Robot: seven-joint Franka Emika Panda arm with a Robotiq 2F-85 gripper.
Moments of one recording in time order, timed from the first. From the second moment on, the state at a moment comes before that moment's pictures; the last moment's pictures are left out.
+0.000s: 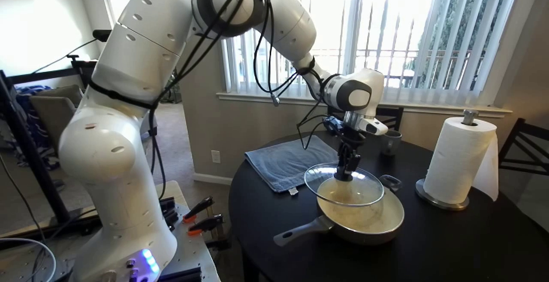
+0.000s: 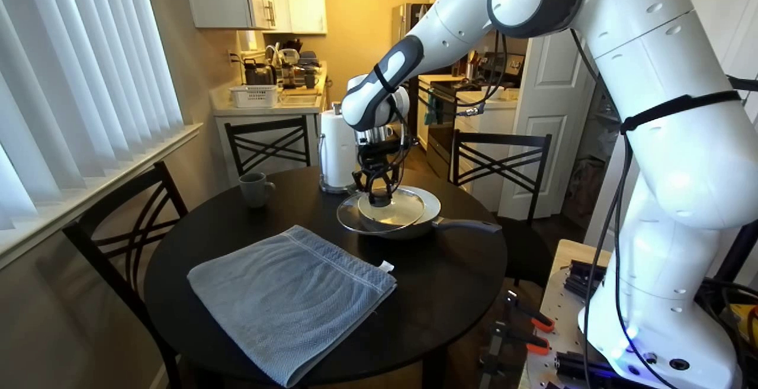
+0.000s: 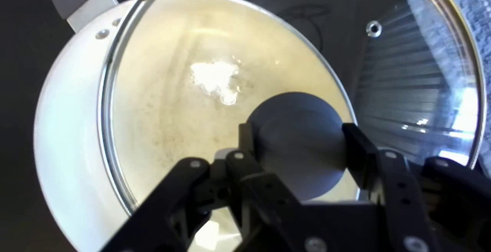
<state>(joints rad) -0.06 0.59 -0.11 -1.74 0.06 2.13 0.43</state>
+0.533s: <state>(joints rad) -0.16 0.54 -0.14 -1.85 0.21 2.15 0.43</state>
